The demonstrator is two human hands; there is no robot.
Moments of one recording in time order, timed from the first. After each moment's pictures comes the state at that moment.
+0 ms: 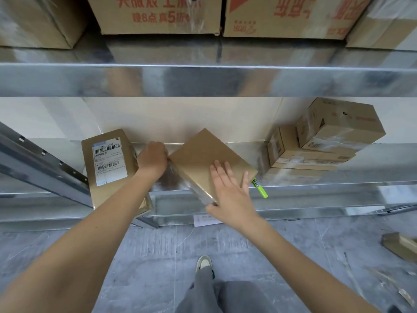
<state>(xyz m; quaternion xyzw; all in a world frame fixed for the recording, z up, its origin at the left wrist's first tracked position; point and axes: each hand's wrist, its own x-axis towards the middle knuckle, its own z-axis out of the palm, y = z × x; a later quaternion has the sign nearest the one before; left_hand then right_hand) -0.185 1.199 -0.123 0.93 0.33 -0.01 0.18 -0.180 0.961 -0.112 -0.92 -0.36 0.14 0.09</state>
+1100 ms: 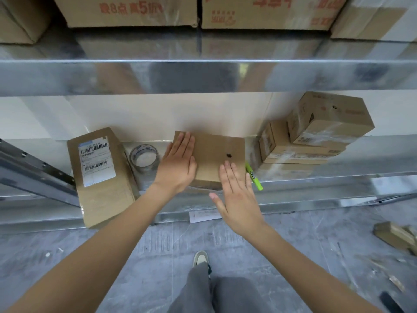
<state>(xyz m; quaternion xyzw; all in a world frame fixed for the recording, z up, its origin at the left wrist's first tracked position) -0.187 1.127 -0.128 0.98 0.10 0.04 0.15 -0.182 0.920 -0.131 -0.93 -0.34 0.07 0.11</state>
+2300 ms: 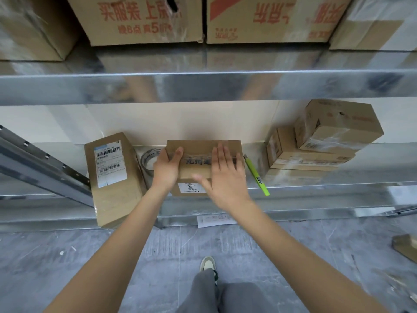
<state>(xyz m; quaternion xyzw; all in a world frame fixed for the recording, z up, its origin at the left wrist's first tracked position) -0.196 1.145 -0.119 0.72 0.38 0.13 0.56 -0.156 0.981 -0.094 -0.94 -0.34 0.07 0.06</state>
